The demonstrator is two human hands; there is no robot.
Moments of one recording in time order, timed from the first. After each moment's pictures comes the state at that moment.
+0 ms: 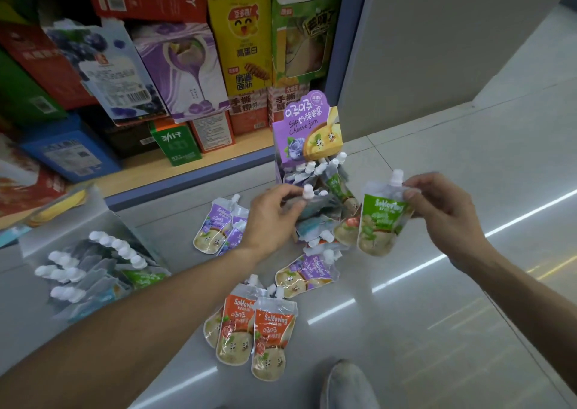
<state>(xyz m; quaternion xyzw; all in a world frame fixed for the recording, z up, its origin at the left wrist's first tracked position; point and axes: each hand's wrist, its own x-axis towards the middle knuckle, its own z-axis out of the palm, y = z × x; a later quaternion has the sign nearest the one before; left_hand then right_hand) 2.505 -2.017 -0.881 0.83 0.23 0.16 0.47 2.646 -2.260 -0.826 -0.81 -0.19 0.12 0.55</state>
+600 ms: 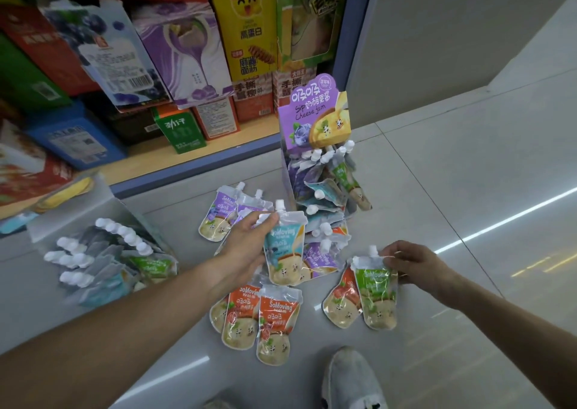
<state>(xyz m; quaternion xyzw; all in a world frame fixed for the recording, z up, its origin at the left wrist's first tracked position) 2.451 -2.019 -0.891 0.47 0.46 0.02 0.75 2.615 -2.299 -0.926 -0.80 -0.06 0.42 0.42</state>
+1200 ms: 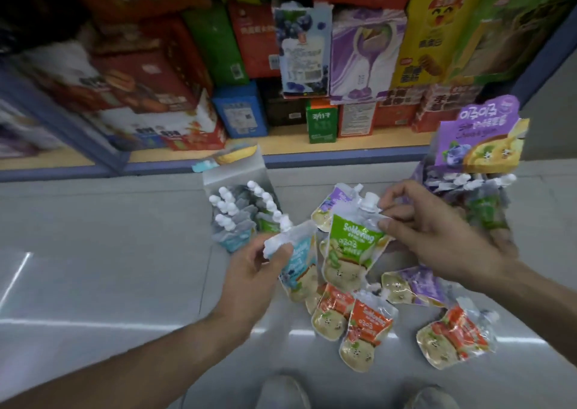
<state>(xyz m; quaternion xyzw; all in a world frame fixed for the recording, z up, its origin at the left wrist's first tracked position) 2.272 -2.001 -0.828 0.56 0.49 0.26 0.61 2.525 -2.099 -0.793 -0.66 -0.44 0.42 0.44</state>
